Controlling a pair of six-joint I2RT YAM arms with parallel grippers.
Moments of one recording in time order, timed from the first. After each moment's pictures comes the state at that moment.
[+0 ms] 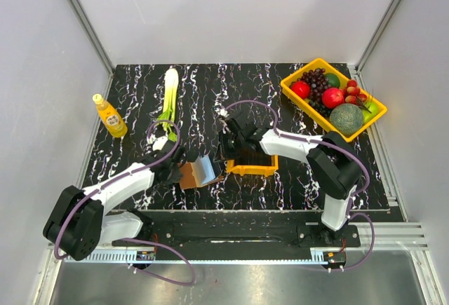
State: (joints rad) left arm -0.52 1.19 0.53 -0.52 -0.33 -0.83; right arm 0.80 1.84 1.18 -0.18 -0.32 0.65
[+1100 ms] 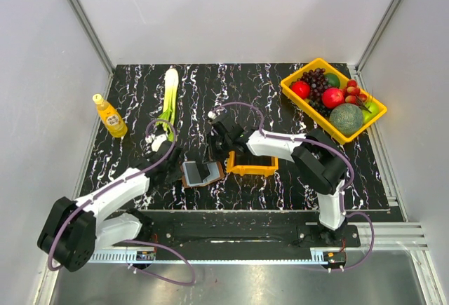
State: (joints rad) left arm -0.52 1.12 0.51 -0.47 -0.28 -0.83; right arm 0.87 1.96 1.29 -0.14 -0.29 0.70
